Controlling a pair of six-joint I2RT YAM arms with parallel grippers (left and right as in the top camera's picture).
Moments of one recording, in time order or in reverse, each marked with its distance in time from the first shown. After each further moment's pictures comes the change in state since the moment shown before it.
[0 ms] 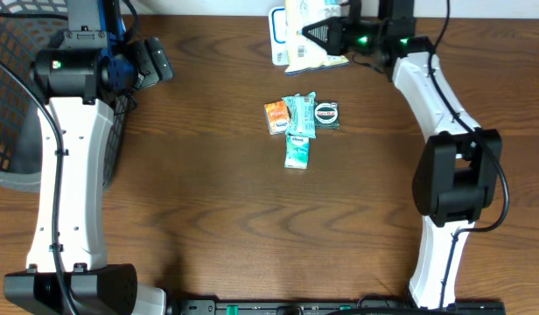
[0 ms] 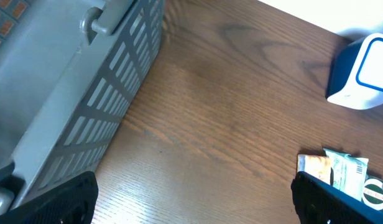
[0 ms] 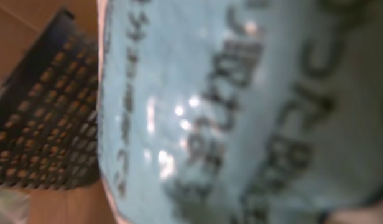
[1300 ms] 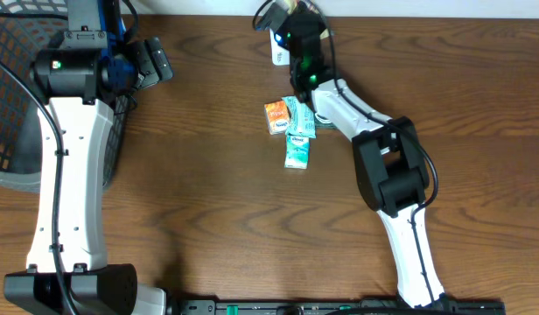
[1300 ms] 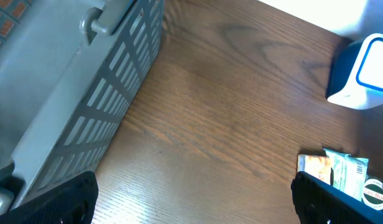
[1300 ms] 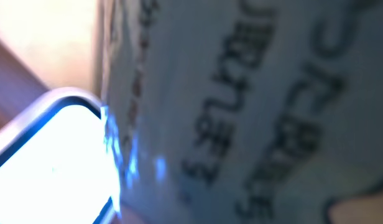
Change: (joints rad) left arm 0.000 0.000 0.000 0.000 0.000 0.000; right arm 0.295 0.233 -0.002 0.627 1.286 -1.132
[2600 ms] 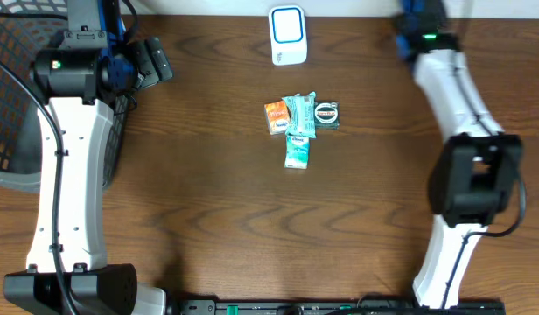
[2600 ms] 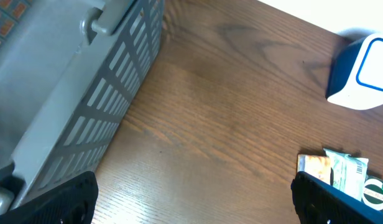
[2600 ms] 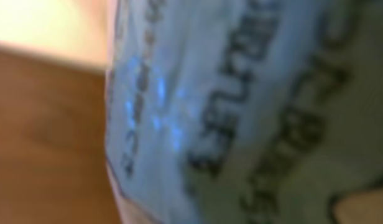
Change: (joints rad) left arm 0.000 0.000 0.000 0.000 0.000 0.000; right arm -0.448 -0.259 0.013 -0.730 -0.012 0.524
